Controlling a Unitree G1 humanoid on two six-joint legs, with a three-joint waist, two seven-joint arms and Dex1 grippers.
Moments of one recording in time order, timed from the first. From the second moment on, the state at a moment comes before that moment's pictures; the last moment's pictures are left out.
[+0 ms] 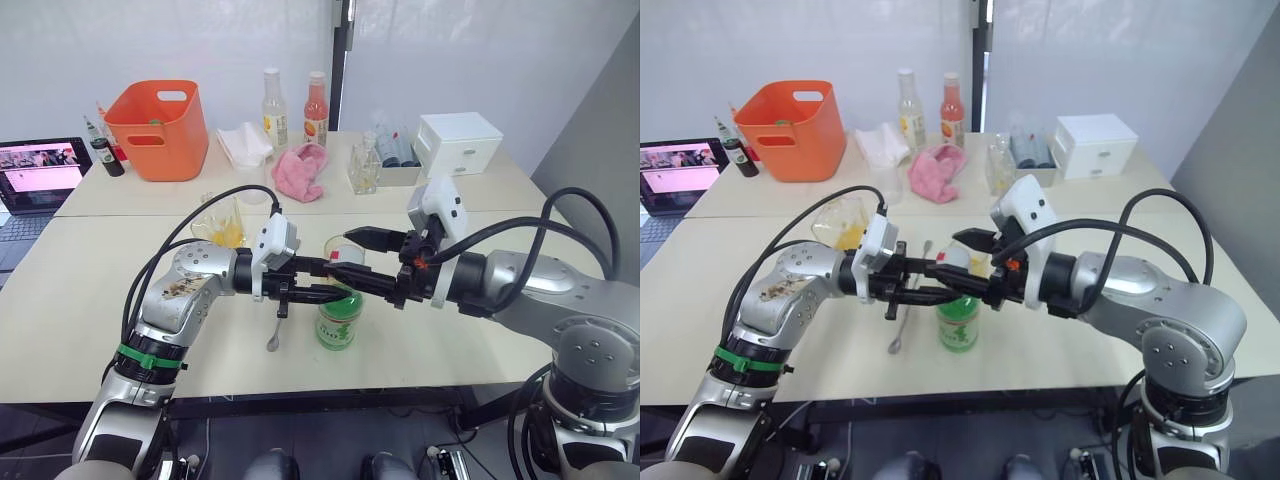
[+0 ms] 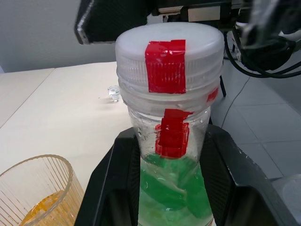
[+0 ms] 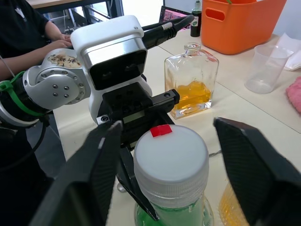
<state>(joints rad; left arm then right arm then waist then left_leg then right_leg) -0.67 0.52 -0.15 -0.05 -0.48 0.39 -1.27 -0.68 -0.54 -0.13 -0.69 1.01 1.23 0.38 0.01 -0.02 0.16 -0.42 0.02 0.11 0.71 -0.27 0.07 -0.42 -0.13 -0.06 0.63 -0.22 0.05</state>
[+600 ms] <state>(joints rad) -0.68 0.51 -0.16 -0.03 -0.48 0.38 -1.29 -0.67 -0.64 -0.06 -0.64 0.96 1.08 0.51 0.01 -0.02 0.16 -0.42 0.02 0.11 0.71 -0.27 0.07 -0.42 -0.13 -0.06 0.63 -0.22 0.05</state>
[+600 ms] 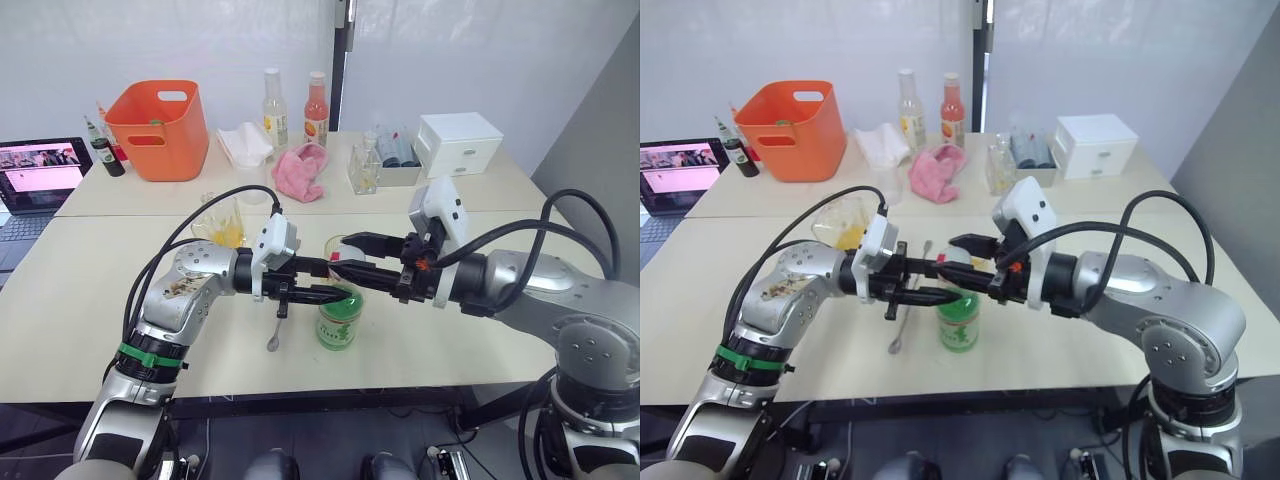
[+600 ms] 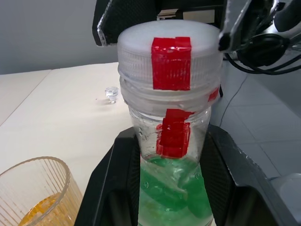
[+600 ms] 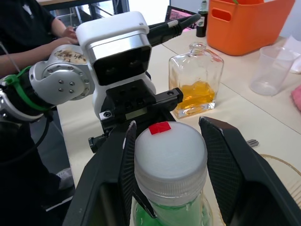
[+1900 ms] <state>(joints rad) -0.68 0.51 -0.16 -0.03 -0.48 0.38 -1.28 -0.69 -0.76 -0.19 -0.55 1.06 1.06 0.43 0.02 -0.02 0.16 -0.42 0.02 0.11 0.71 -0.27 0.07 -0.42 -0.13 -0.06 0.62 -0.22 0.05</state>
